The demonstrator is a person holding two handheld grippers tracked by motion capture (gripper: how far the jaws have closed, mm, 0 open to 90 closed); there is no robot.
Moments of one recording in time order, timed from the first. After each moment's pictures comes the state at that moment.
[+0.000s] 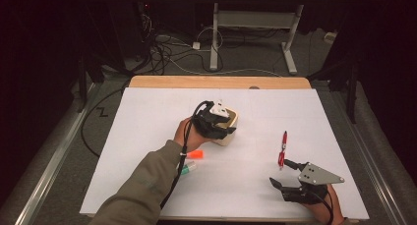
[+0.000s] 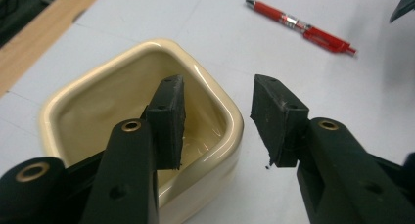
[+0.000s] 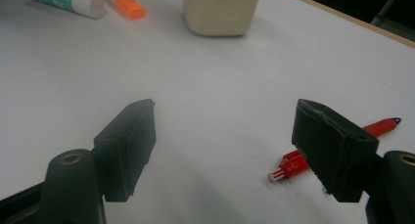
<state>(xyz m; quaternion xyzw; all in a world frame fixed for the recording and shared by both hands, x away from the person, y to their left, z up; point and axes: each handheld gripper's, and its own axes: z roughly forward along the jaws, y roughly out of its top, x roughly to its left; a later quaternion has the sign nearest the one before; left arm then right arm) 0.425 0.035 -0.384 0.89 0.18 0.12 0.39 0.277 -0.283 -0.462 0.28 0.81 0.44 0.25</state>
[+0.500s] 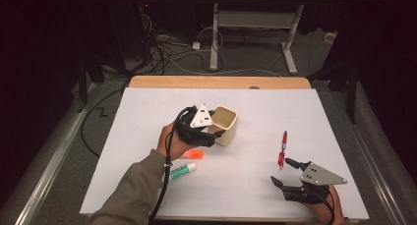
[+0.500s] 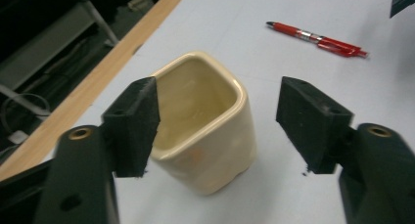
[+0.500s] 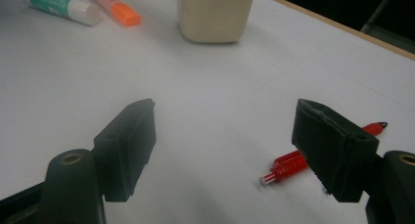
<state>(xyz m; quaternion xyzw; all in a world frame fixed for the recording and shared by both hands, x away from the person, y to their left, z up) 0.384 0.072 -0.372 0.87 0.16 0.23 0.41 0.276 -0.285 -0.460 0.28 0.81 0.45 0.26</state>
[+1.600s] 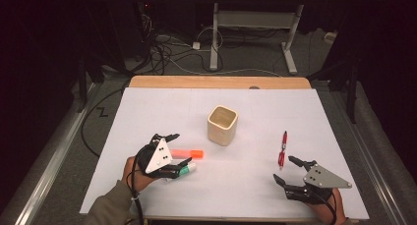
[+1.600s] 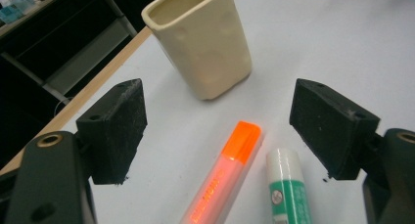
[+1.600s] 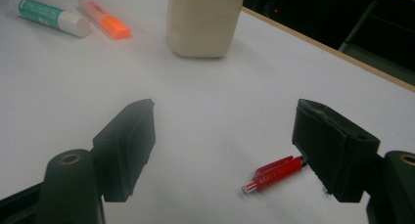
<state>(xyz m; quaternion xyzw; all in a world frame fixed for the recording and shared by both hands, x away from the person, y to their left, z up) 0.313 0.160 -0.425 0.84 0.15 0.29 0.43 0.272 -0.289 -0.456 0.27 0.79 0.46 0.29</state>
